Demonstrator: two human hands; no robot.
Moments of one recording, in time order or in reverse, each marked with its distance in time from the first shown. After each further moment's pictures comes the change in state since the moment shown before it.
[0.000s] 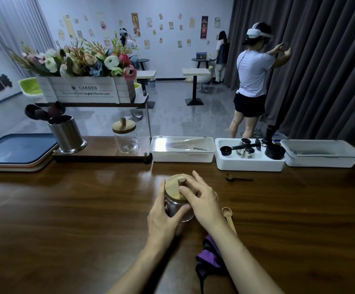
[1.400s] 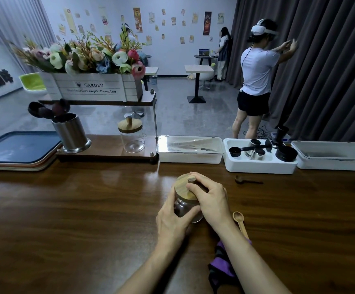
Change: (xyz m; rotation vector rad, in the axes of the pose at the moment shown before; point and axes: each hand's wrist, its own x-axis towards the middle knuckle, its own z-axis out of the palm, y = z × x) left_hand 0.011 0.003 0.000 0.026 -0.002 -0.027; right_hand 0.021 -0.005 0.013 0.084 0.104 -0.134
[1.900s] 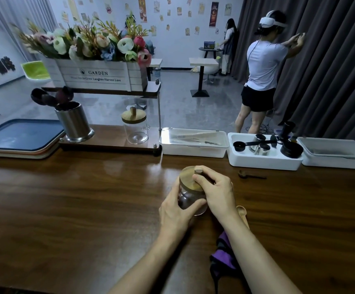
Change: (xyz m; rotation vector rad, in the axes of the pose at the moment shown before) left_hand 0.000 0.002 0.000 0.003 -0.007 0.013; right_hand -0.003 -0.005 -0.004 0.094 -0.004 -0.024
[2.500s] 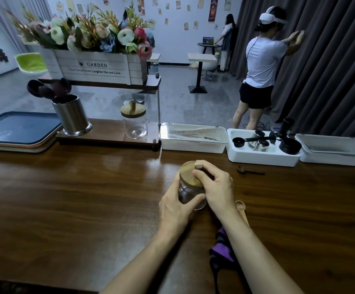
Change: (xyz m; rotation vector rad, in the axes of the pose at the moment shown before) left_hand 0.001 -0.004 0.001 0.016 0.000 0.038; right_hand -0.003 -0.003 0.003 -0.058 0.015 -0.023
